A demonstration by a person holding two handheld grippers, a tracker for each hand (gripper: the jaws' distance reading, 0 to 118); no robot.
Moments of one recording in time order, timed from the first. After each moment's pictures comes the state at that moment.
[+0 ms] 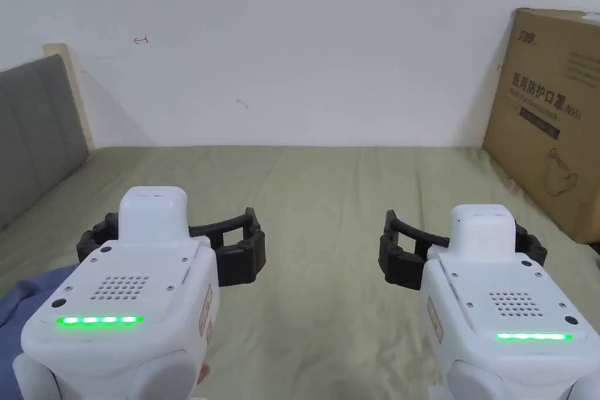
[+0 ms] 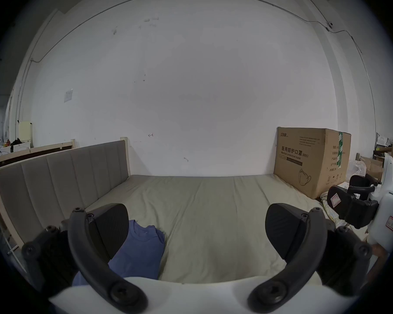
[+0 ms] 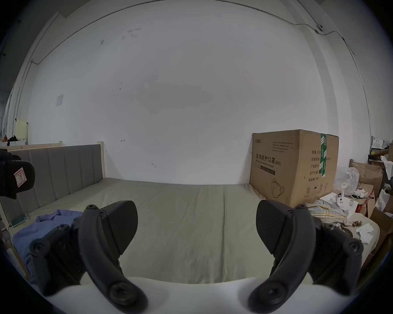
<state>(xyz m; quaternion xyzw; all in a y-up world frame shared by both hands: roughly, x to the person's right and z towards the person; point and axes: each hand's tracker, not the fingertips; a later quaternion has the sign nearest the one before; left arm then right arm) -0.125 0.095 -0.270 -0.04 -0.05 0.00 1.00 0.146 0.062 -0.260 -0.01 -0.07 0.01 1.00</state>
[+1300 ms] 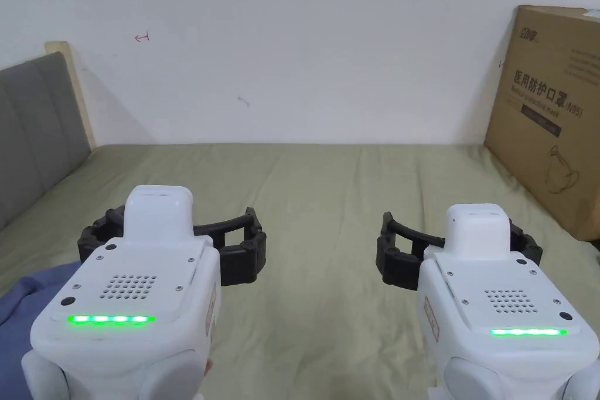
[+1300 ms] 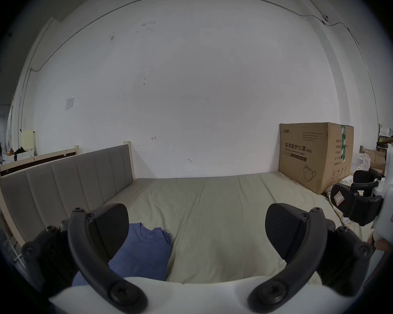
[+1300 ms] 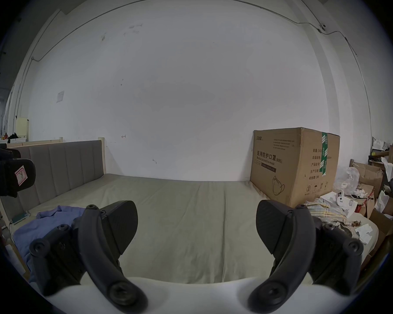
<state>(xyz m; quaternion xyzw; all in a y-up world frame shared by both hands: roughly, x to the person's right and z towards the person) -0.123 0.092 -0.268 -0.04 -0.03 -0.03 1.00 0.142 0.060 -0.259 -0.02 -0.06 0.02 1.00</state>
